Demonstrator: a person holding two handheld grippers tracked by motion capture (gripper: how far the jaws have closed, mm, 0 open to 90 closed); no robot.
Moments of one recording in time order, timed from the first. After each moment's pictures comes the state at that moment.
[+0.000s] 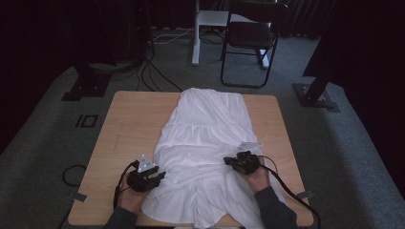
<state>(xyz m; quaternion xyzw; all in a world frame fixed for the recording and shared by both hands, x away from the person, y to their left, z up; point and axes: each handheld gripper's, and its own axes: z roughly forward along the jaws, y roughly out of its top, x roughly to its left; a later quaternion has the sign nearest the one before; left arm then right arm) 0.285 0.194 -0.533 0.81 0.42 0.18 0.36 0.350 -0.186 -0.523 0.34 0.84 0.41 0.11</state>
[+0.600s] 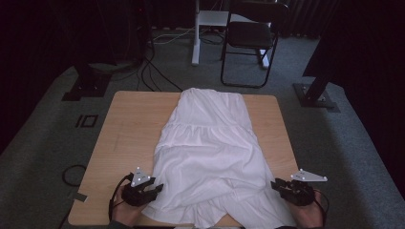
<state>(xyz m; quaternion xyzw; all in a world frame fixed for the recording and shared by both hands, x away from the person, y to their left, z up) 0.251 0.200 -0.539 0.81 0.42 0.16 0.37 0.250 -0.323 -0.535 0.47 0.77 0.40 0.15</state>
